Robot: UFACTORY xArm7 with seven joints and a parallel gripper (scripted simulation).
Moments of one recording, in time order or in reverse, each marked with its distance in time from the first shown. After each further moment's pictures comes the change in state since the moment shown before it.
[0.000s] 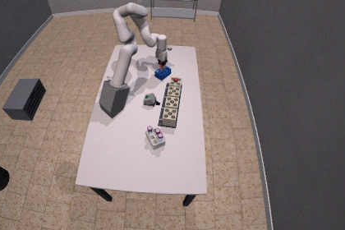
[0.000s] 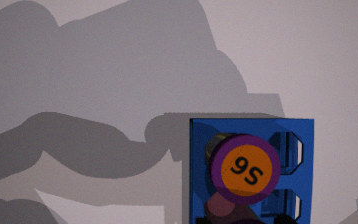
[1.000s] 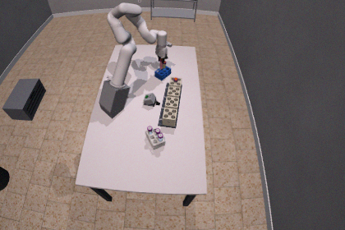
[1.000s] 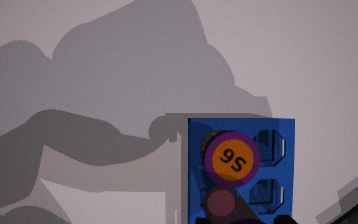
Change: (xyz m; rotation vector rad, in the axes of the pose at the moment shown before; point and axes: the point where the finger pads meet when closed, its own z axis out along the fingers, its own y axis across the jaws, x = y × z) arm 0.000 0.000 -0.037 0.000 0.001 0.000
